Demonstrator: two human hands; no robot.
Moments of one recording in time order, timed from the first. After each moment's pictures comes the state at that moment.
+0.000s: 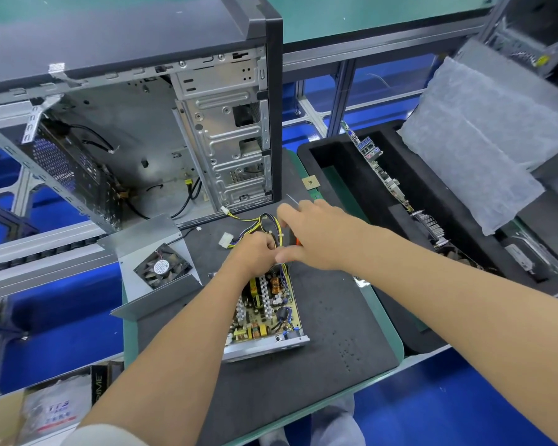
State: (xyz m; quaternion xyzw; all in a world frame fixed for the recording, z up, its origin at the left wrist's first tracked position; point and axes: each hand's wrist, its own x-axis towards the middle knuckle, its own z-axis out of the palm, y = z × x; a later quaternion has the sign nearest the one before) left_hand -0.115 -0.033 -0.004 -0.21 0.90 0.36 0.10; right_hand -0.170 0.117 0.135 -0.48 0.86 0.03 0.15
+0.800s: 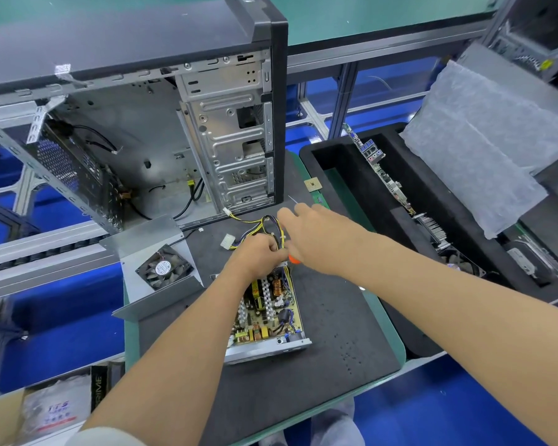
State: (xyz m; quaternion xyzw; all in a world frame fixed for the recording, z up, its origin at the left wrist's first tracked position) left_hand -0.115 -0.032 -0.003 -0.23 0.88 0.40 0.10; right_hand -0.162 0.111 0.138 -0.48 0.86 0.03 0.15
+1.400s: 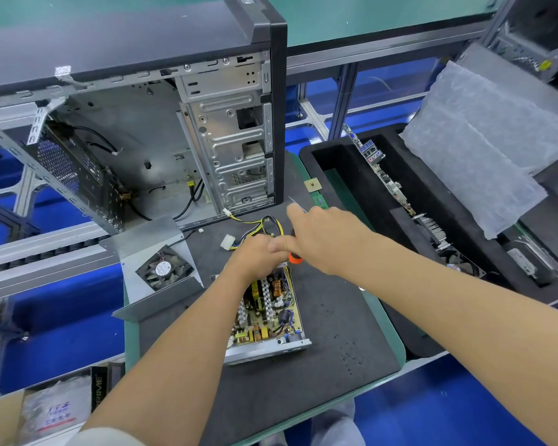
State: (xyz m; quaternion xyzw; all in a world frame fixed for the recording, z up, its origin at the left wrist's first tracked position) left_hand -0.113 -0.031 -0.001 -0.20 0.89 0.39 0.10; right_hand -0.164 0.117 0.135 -0.48 0.87 0.08 0.09
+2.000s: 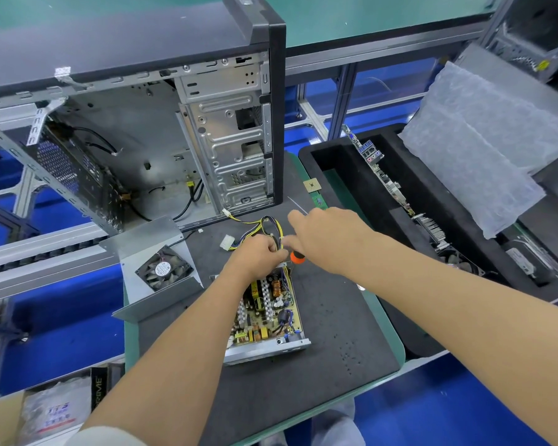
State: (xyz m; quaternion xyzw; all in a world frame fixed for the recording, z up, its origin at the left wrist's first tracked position) left_hand -0.115 -0.034 -0.008 -0.23 0.89 0.37 0.11; right_hand -0.167 0.119 0.135 -0.47 0.87 0.10 0.10
